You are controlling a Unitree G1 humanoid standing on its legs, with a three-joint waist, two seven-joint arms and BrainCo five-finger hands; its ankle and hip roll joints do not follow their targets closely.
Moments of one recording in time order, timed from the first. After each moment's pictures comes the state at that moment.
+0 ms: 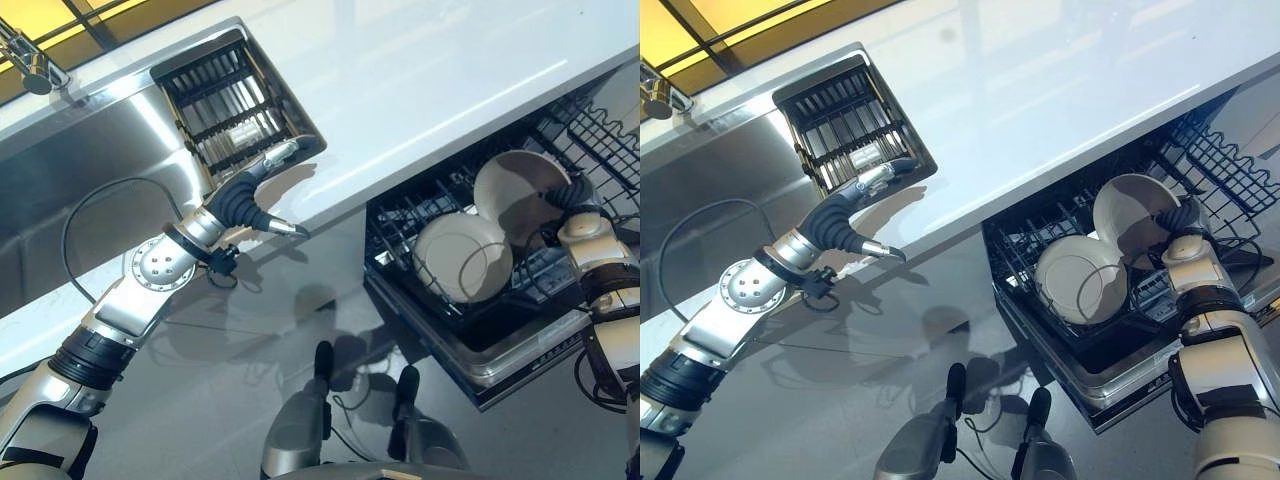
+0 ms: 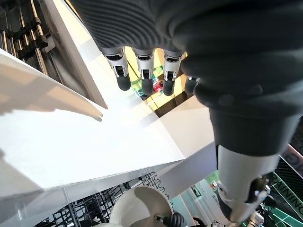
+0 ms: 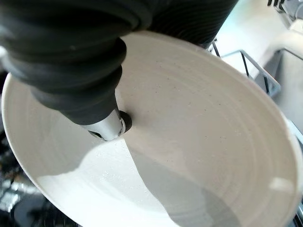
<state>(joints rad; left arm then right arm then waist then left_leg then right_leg) -0.44 0.86 -0.34 -0.11 -0.33 -0.34 -0.13 -0.90 -0.76 0.33 1.12 0.08 0.12 -0.18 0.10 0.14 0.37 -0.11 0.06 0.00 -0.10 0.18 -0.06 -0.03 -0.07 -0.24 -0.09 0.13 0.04</state>
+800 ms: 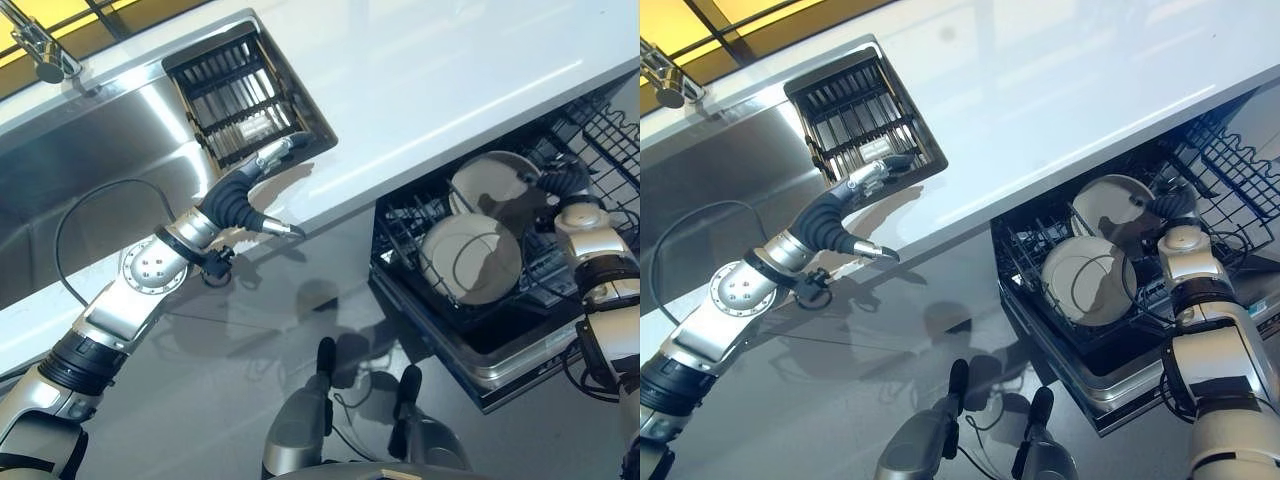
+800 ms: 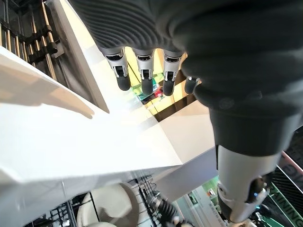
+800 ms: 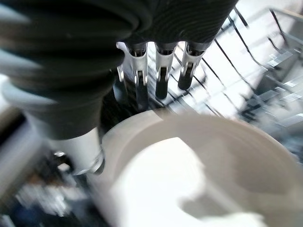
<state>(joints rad) -0.39 0.89 -0.33 -0.15 -0.37 -0.36 -0.14 -0.92 -0.75 0.19 1.06 0.28 0.00 -0.33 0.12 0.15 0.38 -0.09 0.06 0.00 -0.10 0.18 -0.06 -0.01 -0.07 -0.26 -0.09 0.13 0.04</state>
